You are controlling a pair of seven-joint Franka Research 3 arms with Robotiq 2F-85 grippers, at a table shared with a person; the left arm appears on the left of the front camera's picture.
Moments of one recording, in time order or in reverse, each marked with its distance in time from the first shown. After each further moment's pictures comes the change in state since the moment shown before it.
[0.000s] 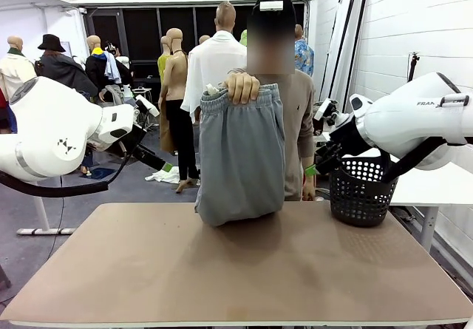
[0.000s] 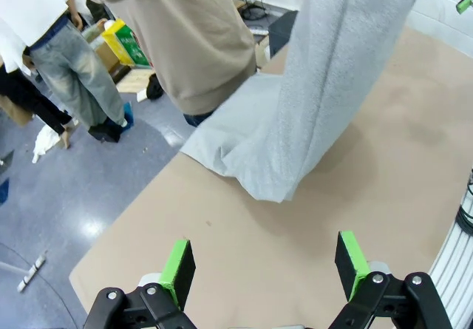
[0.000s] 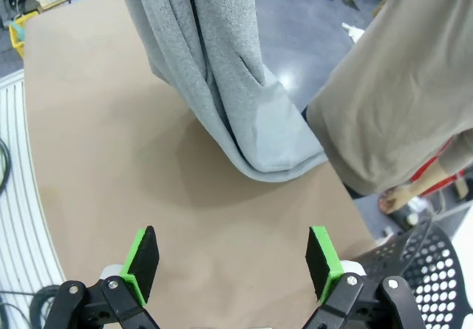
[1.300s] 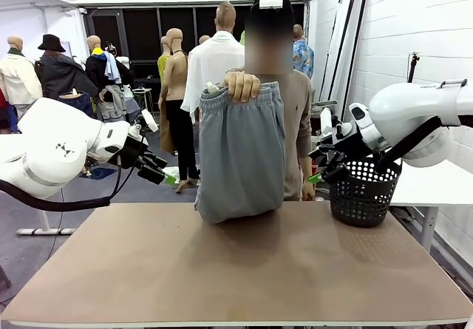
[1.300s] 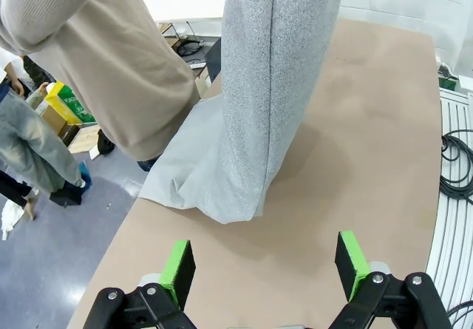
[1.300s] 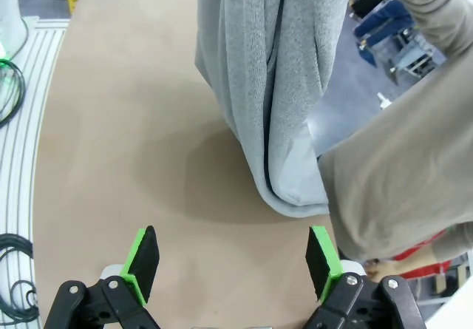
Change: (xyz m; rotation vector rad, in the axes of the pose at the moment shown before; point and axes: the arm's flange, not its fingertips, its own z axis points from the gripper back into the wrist) left arm -0.027 0.018 -0.038 -0.224 -0.089 -0.180; right arm -0.020 -0.021 -0.019 0.140 -0.100 0.303
